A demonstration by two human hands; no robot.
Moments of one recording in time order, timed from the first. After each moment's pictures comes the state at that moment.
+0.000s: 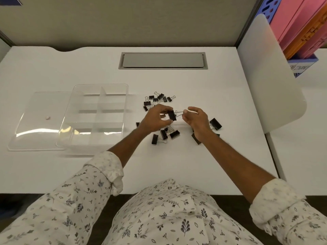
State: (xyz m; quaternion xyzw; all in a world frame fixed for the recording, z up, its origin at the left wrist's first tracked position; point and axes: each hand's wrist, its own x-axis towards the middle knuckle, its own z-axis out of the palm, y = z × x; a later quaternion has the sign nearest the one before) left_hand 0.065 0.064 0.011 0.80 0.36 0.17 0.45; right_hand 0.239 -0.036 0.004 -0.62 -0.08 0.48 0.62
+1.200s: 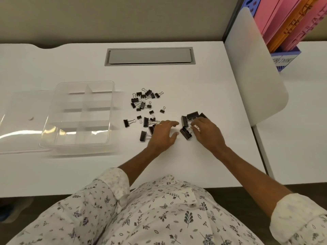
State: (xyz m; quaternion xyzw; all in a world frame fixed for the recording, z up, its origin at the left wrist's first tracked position) left_hand 0.102 -0.031 -0.032 0.87 0.34 0.15 0.33; right_hand 0.292 -0.139 -0.010 -0.77 -0.60 0.06 0.22
